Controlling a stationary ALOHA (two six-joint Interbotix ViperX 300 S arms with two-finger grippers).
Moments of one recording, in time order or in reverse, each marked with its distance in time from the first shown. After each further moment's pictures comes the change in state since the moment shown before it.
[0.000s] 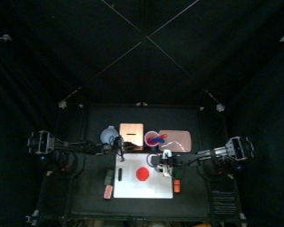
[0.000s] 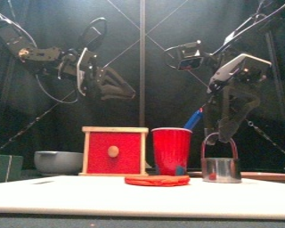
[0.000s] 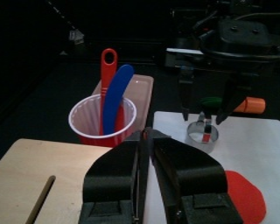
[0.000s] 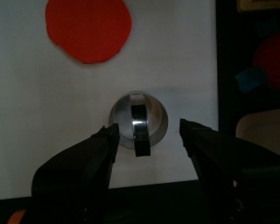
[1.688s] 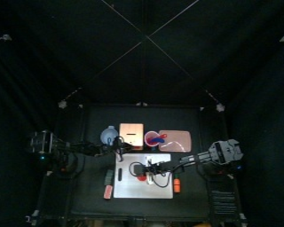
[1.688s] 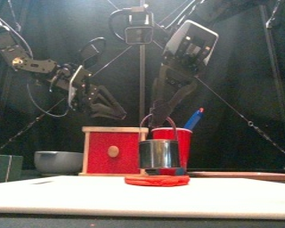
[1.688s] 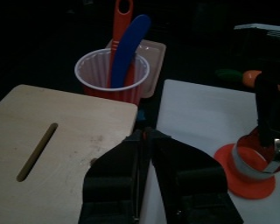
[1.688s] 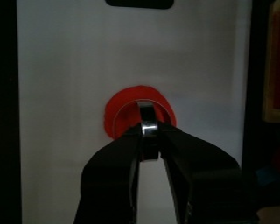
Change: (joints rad) left arm -0.006 0.043 0.058 -0.091 0.000 -0.002; right arm 0.066 0.242 -0.348 -0.011 0.023 -0.018
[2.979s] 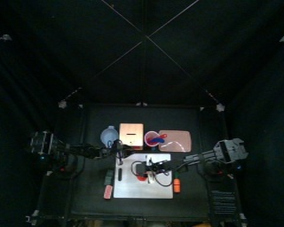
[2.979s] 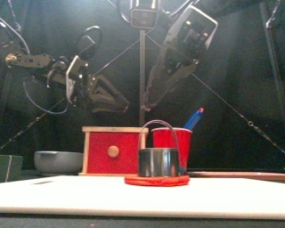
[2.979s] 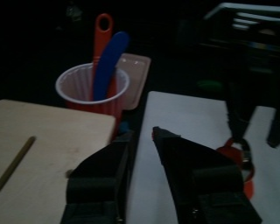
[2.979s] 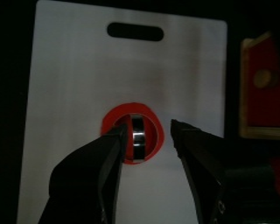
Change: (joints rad) left arm -0.118 0.000 0.009 -0.029 -0.107 0.000; right arm 0.011 -0.101 0.063 -0.091 -0.103 0.005
